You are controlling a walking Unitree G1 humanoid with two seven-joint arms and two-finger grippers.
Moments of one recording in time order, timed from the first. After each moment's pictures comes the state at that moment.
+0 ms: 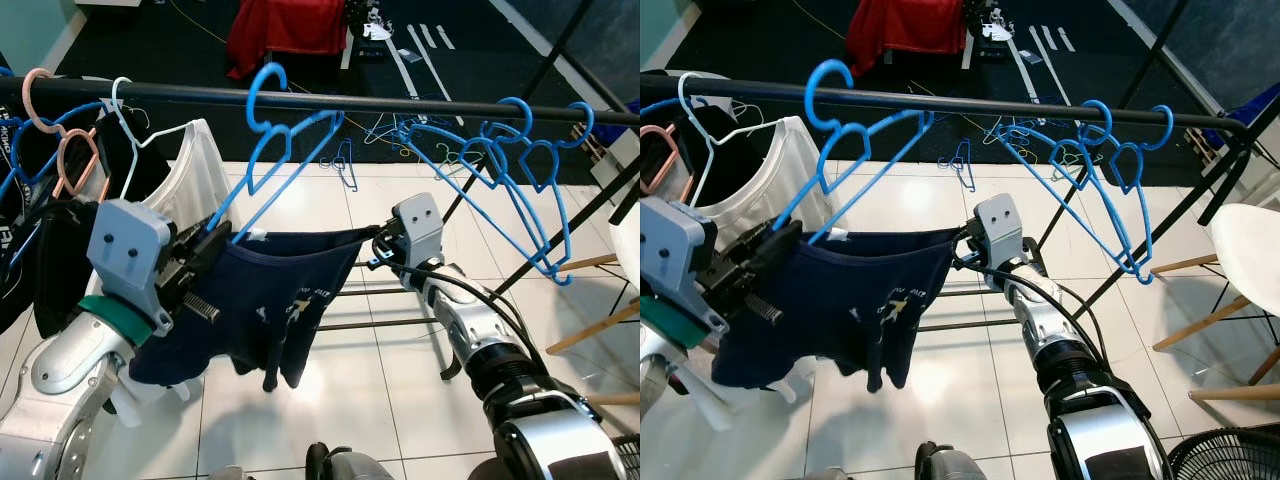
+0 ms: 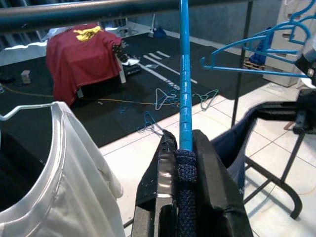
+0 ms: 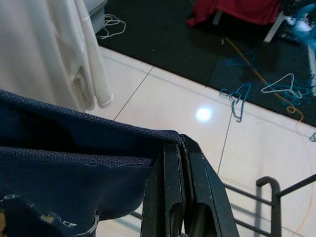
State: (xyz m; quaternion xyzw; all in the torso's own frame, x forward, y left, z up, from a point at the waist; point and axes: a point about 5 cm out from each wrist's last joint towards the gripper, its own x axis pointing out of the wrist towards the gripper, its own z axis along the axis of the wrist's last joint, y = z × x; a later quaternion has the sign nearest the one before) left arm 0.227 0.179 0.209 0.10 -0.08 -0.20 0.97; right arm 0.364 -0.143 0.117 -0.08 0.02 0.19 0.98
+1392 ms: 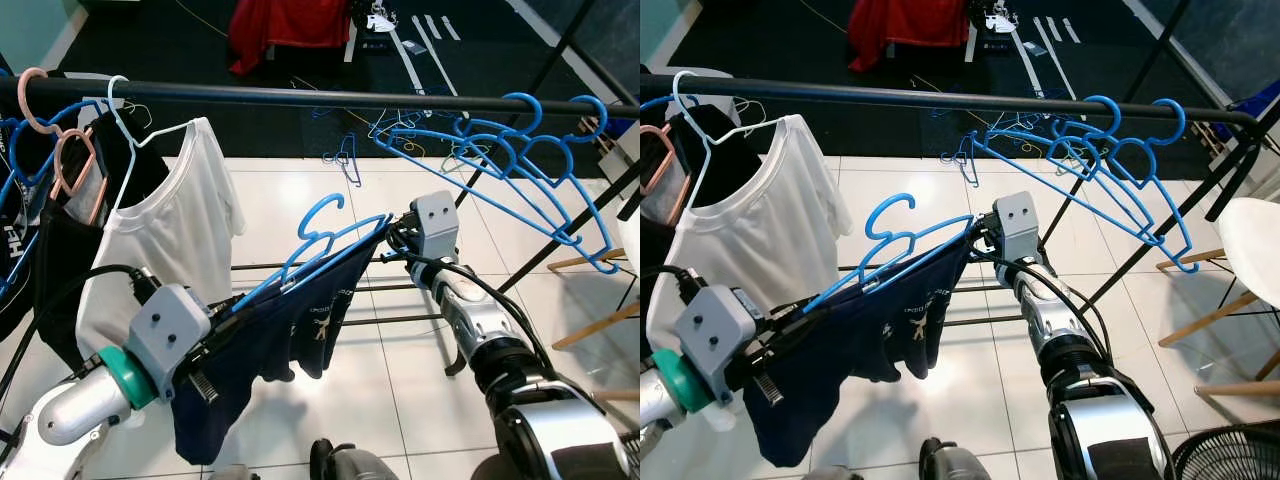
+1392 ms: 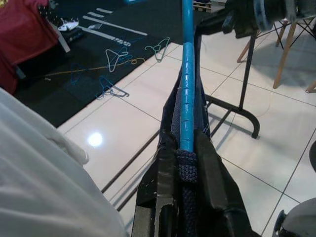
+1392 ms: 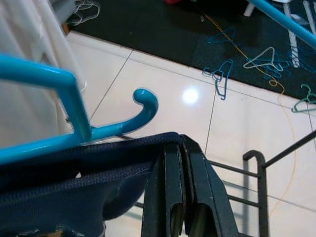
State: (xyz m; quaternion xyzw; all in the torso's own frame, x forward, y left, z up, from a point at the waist) left arm 0.199 0.184 0.161 0.20 0.00 -0.30 0.93; right arm 0.370 -0.155 0.113 -0.08 0.05 0.16 0.98
